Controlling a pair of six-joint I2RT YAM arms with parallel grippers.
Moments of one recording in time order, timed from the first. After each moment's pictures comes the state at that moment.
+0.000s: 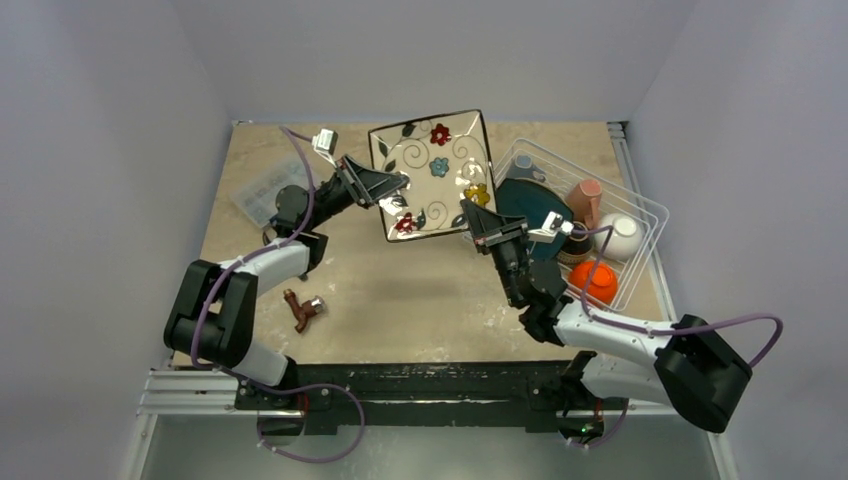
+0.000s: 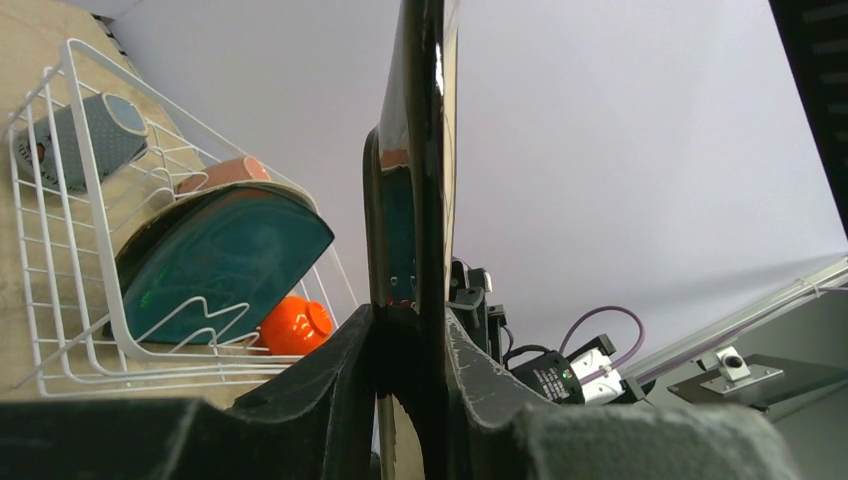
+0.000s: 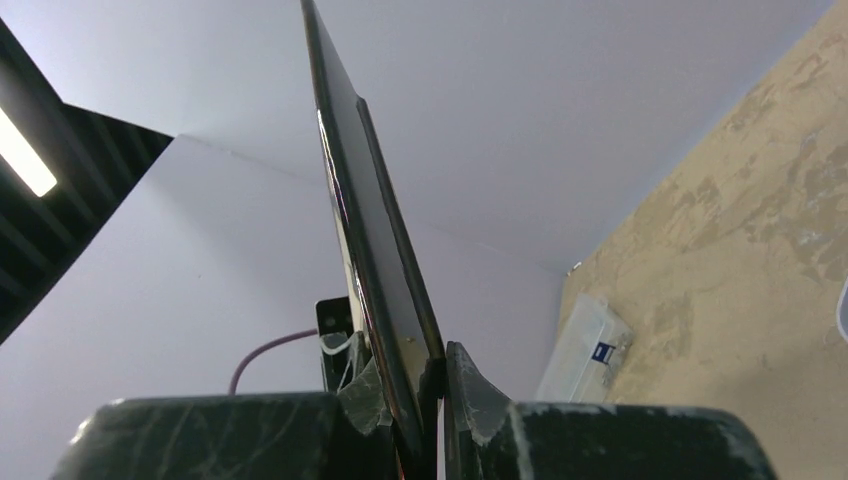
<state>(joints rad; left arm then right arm) -0.29 1.51 0.74 1.21 0.73 -1.41 0.84 1.14 0.40 1.05 0.53 1.20</state>
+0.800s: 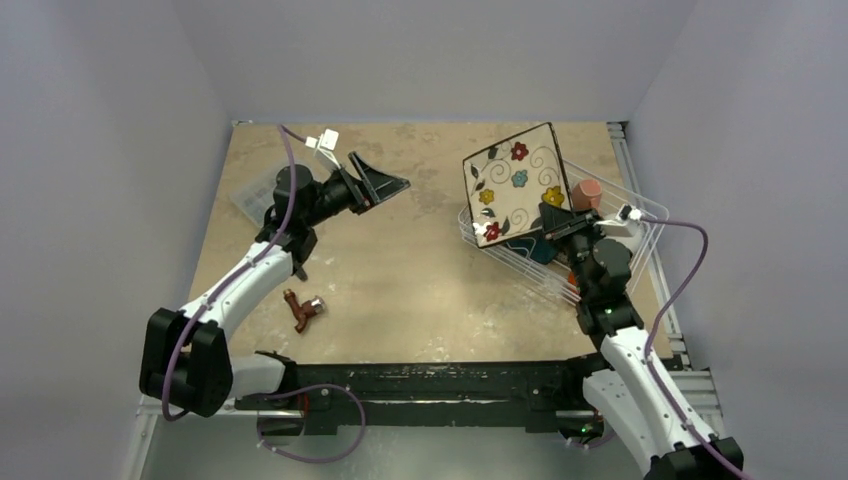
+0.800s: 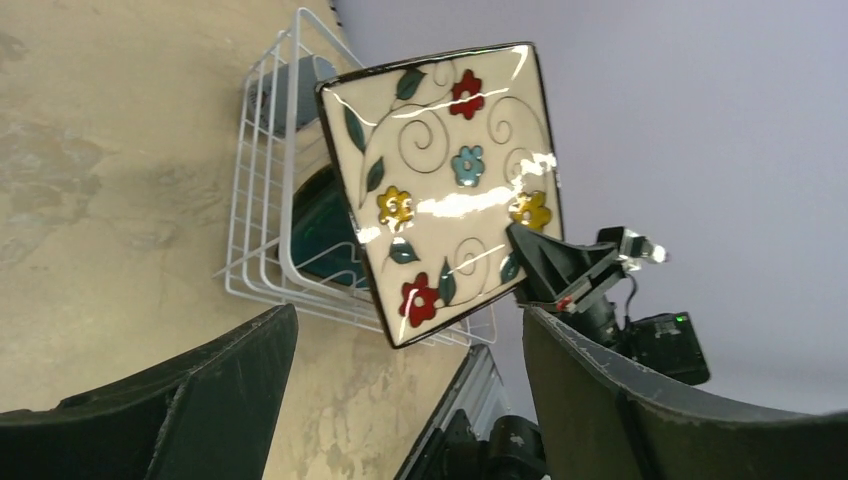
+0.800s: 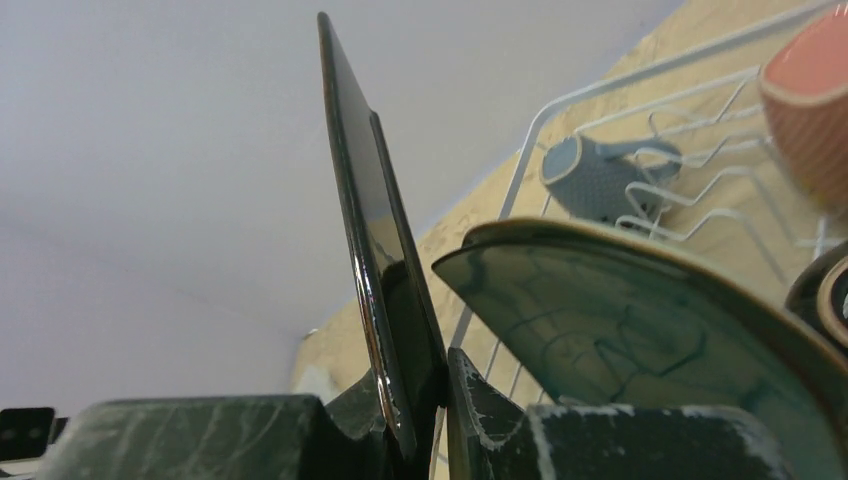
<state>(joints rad) -0.31 1.28 0.83 0.43 0.59 -1.01 0.25 0.69 0.39 0.33 0.17 0.98</state>
